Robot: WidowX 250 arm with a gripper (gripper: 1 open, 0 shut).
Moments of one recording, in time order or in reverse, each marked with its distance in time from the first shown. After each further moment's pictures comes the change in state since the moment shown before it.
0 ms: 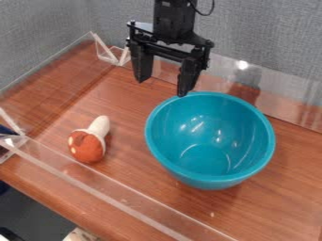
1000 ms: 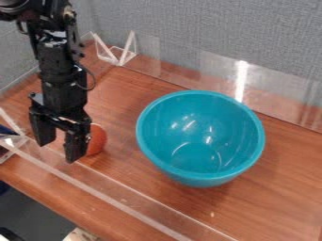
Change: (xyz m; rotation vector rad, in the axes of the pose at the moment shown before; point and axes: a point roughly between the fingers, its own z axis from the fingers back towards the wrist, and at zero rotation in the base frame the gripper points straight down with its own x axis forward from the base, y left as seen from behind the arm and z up) arm -0.077 0.107 -0.092 -0.002 0.089 -0.074
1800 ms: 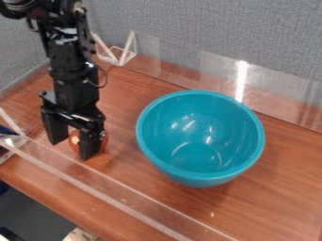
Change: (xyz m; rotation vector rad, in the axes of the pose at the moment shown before) arm 0.010 -0.016 0.007 -0.015 -0.039 0.007
